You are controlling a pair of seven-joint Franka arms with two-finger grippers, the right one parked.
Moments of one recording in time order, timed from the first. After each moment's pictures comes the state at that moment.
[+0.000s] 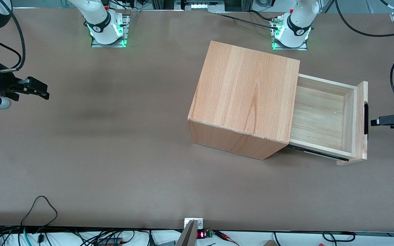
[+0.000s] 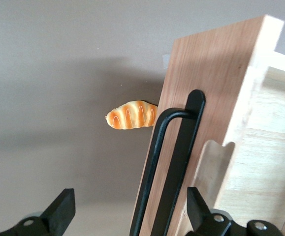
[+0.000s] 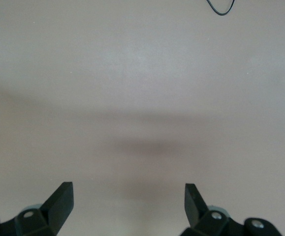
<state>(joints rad) 0.34 0.48 -0.03 -1.28 -0.19 1.52 0.35</state>
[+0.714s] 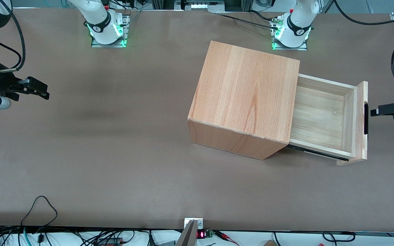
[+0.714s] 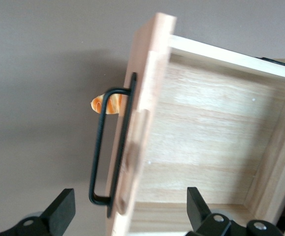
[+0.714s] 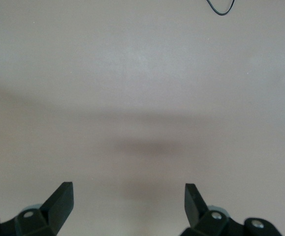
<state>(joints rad) 0.24 0.41 -0.04 -1.20 -0.12 1.37 0.22</state>
